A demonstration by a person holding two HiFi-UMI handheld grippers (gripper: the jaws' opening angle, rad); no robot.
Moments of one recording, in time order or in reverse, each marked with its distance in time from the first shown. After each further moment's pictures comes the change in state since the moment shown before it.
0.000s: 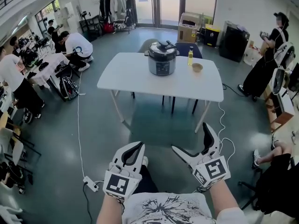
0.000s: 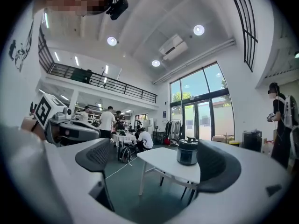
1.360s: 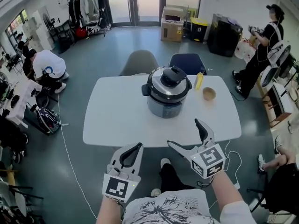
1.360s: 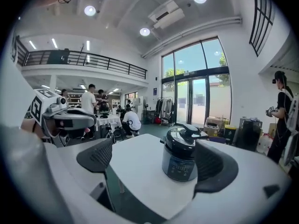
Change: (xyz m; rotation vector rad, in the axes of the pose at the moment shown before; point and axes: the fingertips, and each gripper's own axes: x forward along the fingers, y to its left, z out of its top) left arm 0.467 0.499 -0.051 0.021 -0.029 -0.187; right arm 0.636 -0.257 -0.068 0.052 0.303 -0.109
